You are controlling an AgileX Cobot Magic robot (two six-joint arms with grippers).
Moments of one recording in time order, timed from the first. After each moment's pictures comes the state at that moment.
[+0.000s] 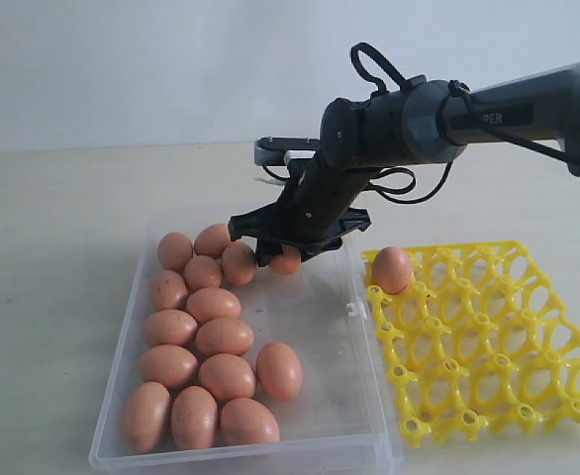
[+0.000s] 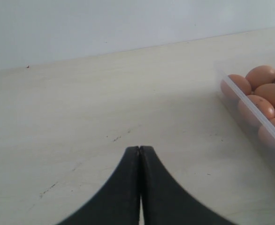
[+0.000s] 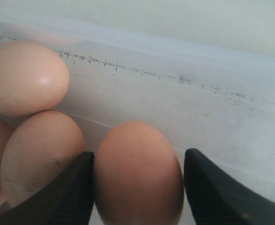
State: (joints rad) left arm -0.09 0.03 0.00 0.11 0.33 -0.03; right arm 0.53 2.26 -1.61 0.27 0.62 0.06
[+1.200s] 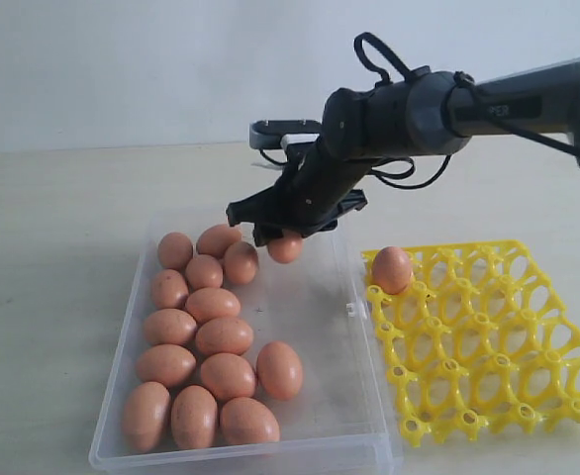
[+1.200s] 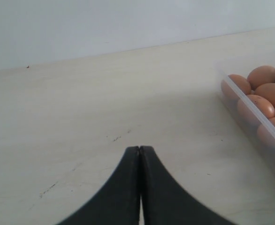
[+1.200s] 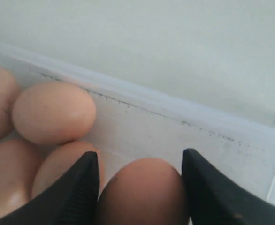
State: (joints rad) left arm -0.09 0.03 0.00 0.11 0.33 -0.03; right arm 0.53 2.23 -1.62 0.27 0.56 -0.02
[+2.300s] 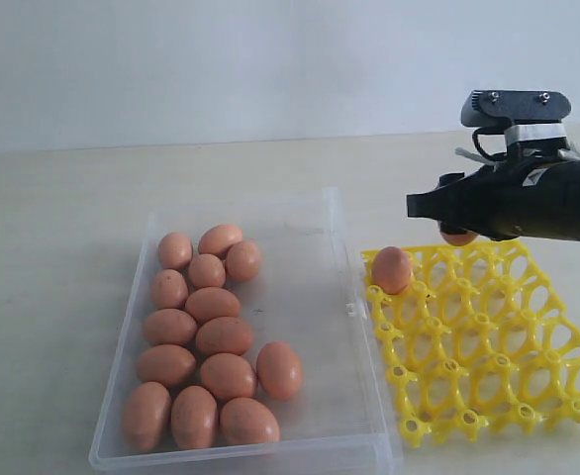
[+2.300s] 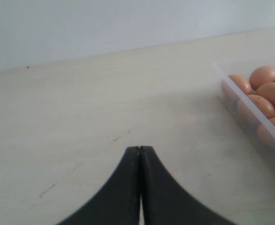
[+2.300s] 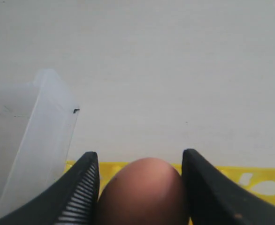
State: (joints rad) left arm -0.09 0.03 0.00 0.11 0.33 -0.03; right arm 0.30 1.63 -0.74 0.34 -0.12 -0.16
